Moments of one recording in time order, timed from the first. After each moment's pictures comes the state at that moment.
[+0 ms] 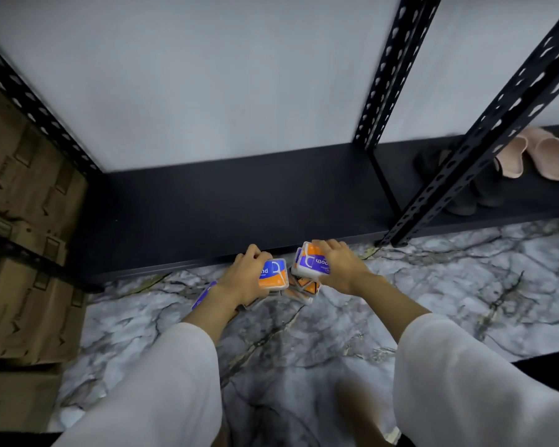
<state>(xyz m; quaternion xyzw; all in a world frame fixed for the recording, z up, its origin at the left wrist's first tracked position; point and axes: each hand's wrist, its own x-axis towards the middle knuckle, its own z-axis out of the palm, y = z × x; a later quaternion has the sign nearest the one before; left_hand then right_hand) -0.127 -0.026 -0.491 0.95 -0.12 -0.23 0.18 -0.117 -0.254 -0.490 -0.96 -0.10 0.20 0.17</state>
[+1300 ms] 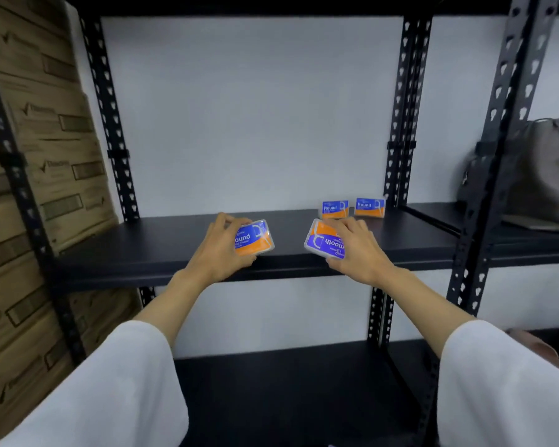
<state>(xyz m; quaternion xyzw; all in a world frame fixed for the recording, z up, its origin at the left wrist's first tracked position) -0.099 0.068 -0.042 0.92 -0.15 0.24 0.27 -0.083 -0.218 -0.052 -0.93 -0.21 -0.26 0.18</state>
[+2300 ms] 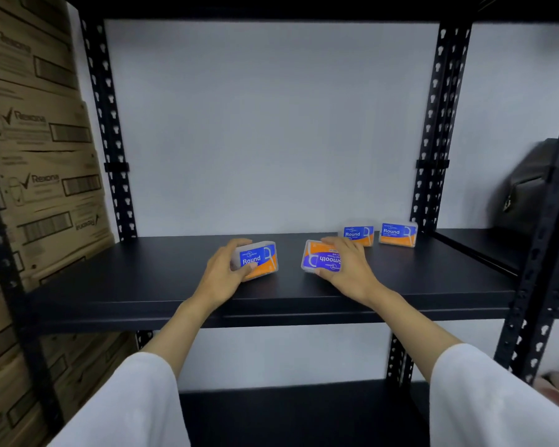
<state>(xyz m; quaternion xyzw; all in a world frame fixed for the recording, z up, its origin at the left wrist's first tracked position) -0.003 0.098 -0.063 0.85 -0.11 0.24 0.45 0.027 -0.169 -0.063 -0.88 -0.21 -0.24 0.36</state>
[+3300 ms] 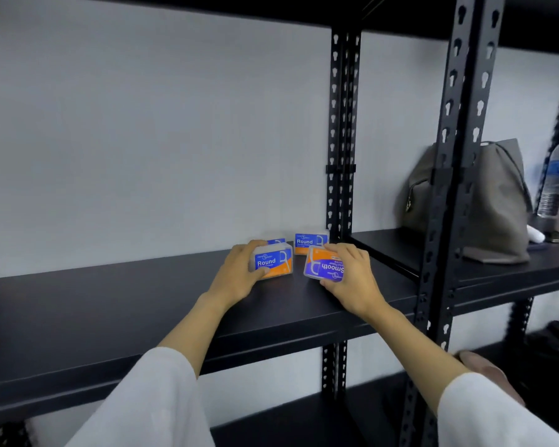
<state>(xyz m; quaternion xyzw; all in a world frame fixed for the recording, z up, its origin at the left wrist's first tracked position) 0.113 -0.099 -0.058 0.88 -0.23 0.17 0.37 0.055 -0.339 -0.074 -0.89 -0.08 -0.32 0.32</state>
